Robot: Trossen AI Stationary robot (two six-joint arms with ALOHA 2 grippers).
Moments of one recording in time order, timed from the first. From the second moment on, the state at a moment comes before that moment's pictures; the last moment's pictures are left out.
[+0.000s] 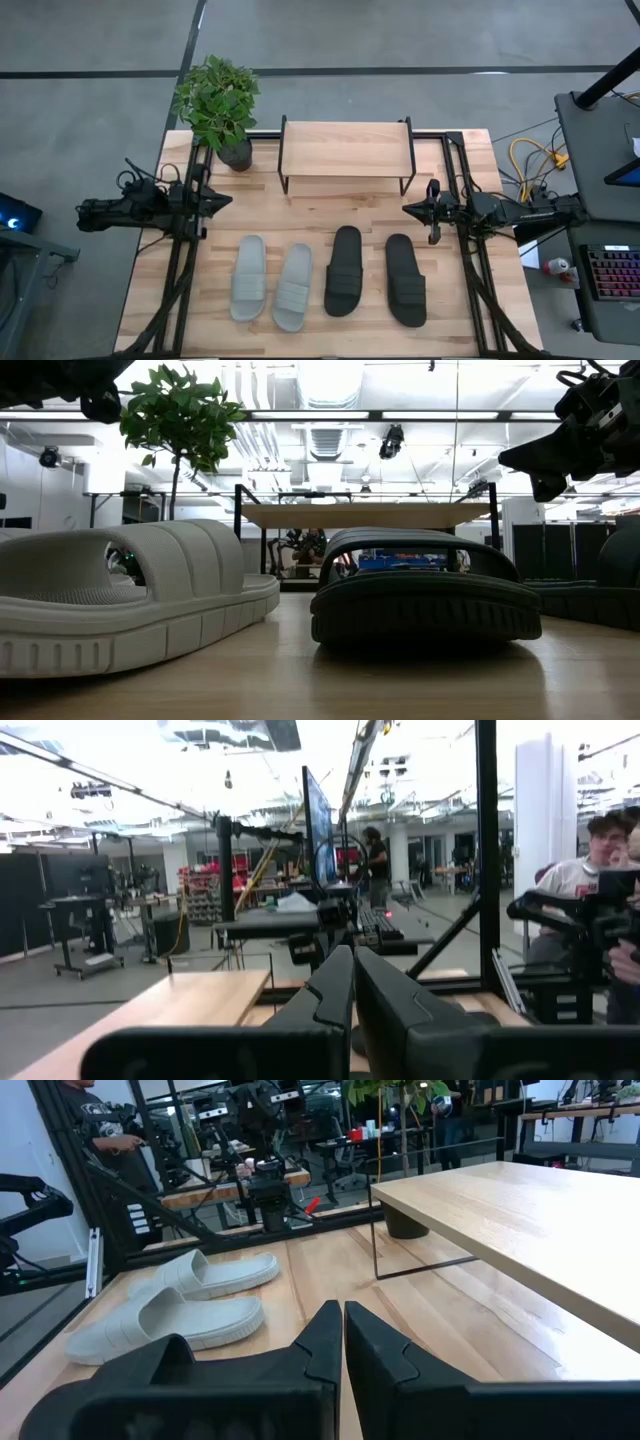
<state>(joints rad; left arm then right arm) -0.05 0.05 0.26 0.00 -0.06 0.09 0.09 0.08 0.01 0.04 0.21 0.16</state>
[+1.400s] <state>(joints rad) -0.05 0.21 0.36 0.27 -0.07 0.15 0.09 0.11 0.33 0.07 0.23 0.00</state>
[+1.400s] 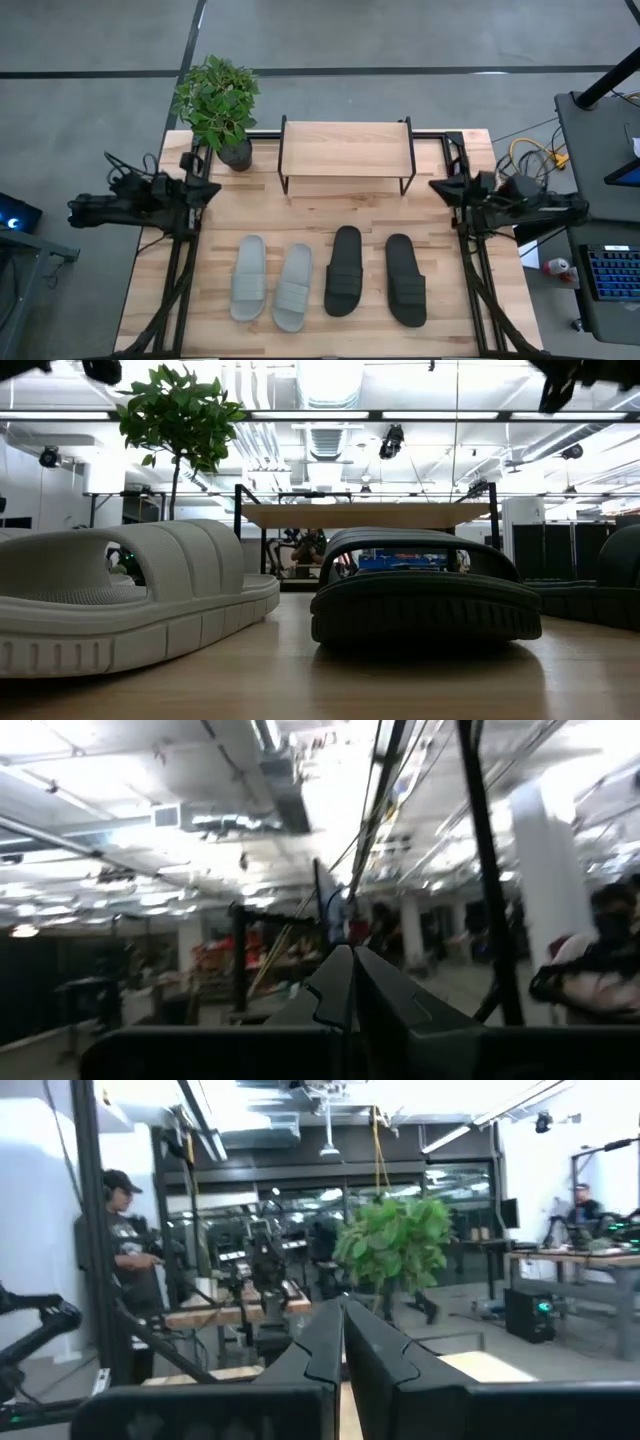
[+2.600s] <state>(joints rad) -0.05 0.80 1.06 -0.33 -0.20 0.22 0.09 0.96 1.31 -0.79 0.29 -0.14</state>
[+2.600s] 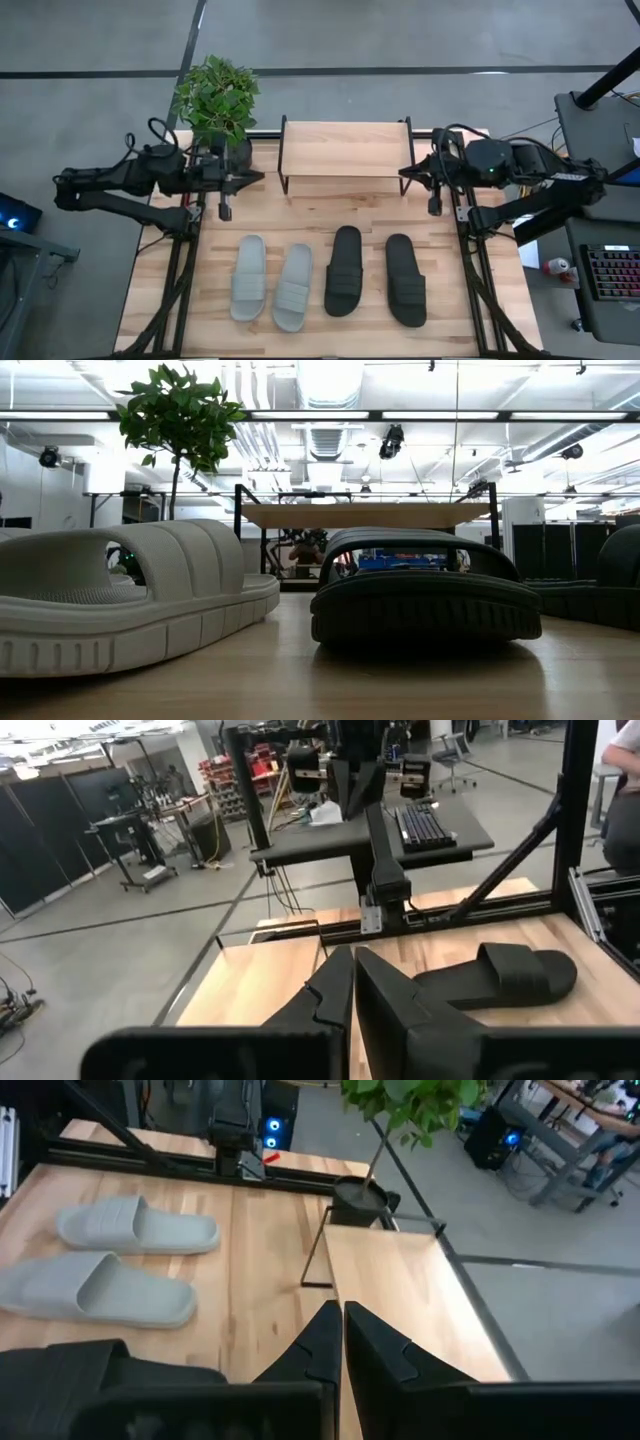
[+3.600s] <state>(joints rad) -0.05 0.94 1.07 -0.32 -0.20 0.35 0.04 1.30 1.34 -0.88 -0.03 0.06</state>
